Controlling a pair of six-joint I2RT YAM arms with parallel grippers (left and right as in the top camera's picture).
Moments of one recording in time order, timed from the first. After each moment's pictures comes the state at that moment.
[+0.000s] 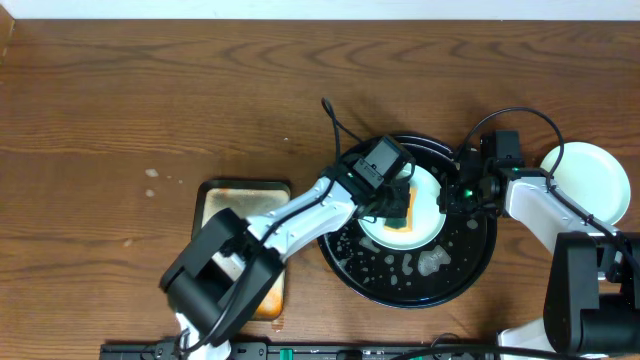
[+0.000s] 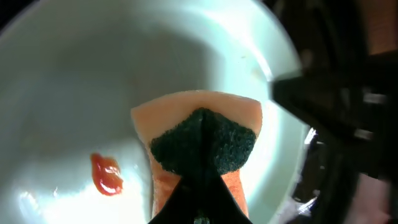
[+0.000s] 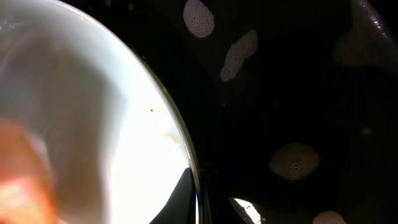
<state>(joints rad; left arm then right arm) -0.80 1.92 1.22 -0.36 0.25 -0.68 0.02 1.69 0.83 -0.49 -0.33 0.10</state>
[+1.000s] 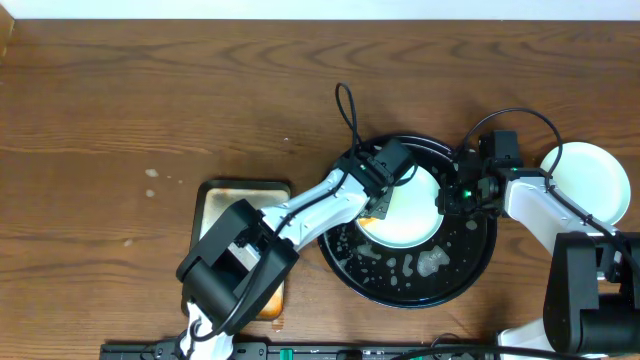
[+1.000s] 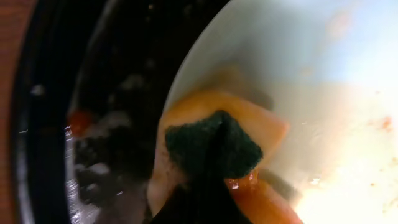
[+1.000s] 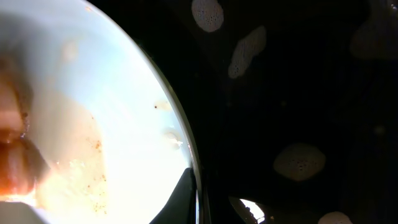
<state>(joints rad) -0.81 1.99 1.35 -0.70 -0.15 -0.48 0.03 1.69 0.83 -0.50 -0.34 0.11</state>
